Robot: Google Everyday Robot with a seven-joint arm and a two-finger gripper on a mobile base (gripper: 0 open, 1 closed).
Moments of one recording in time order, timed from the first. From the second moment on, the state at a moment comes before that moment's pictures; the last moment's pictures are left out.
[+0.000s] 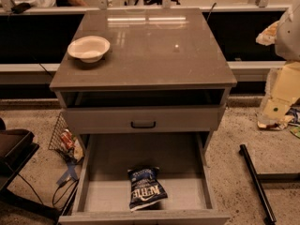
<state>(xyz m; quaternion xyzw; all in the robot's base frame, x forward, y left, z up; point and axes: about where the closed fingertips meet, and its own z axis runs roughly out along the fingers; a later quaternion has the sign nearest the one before) 0.438 -0.216 0.977 -0.60 0.78 -0.04 0.16</state>
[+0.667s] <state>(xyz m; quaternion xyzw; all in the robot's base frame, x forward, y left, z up) 0.439 -0.210 0.965 -0.58 0.80 -0.02 0.16</state>
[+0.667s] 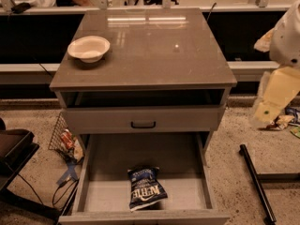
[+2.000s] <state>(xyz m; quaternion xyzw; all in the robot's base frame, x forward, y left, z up) 0.427 -0.091 0.791 -0.54 0.81 0.12 0.19</state>
